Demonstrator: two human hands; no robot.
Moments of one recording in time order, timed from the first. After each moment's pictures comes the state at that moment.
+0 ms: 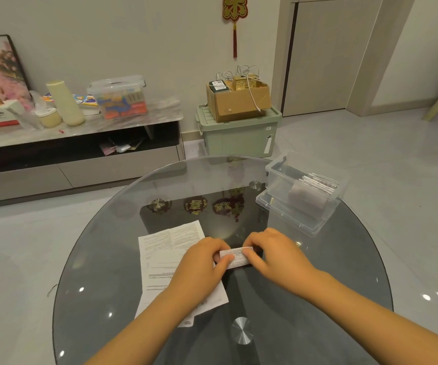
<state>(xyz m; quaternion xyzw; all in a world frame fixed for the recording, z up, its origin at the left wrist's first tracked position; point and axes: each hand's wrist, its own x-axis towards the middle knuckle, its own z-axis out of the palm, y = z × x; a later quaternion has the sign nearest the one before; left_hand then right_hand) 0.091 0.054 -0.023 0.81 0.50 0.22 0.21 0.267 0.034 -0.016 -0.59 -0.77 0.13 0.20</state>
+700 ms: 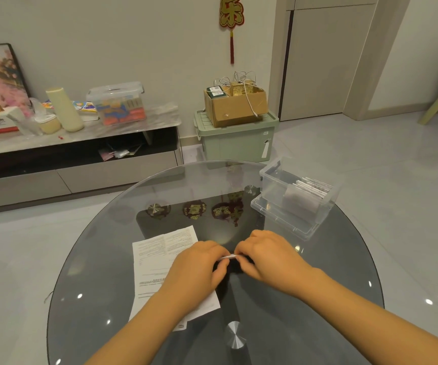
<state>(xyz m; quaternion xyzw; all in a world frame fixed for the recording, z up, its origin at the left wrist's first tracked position) 0.090 0.053 -0.023 0.87 0.44 0.19 0.10 0.270 0.038 -0.013 -0.50 -0.86 0.01 0.13</state>
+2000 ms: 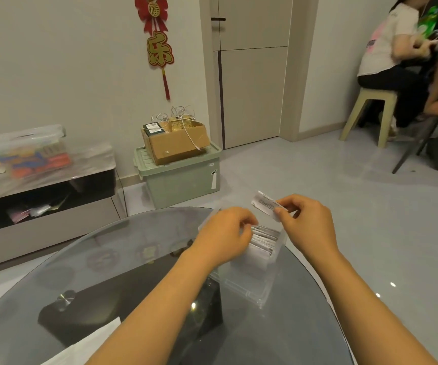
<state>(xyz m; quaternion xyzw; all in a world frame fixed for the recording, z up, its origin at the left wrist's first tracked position) 0.272 0.178 0.047 0.90 0.31 0.21 0.21 0.417 0.098 0.050 -0.77 -0.45 0.04 0.45</state>
